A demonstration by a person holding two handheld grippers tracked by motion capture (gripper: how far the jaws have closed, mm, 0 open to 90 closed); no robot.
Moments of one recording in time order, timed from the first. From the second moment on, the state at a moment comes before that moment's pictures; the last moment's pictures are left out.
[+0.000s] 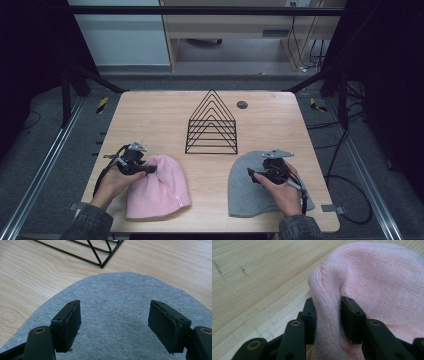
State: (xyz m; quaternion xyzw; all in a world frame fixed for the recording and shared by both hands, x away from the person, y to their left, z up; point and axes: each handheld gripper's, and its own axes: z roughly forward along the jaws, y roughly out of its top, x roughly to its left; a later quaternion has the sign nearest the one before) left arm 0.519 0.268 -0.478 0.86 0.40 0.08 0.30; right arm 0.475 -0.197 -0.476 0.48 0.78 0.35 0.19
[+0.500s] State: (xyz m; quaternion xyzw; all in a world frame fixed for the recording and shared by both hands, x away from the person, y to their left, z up) left arm 0.512 0.268 -0.468 0.86 0.40 0.10 0.31; right arm 0.475 -0.197 -0.476 0.48 0.78 0.35 0.19
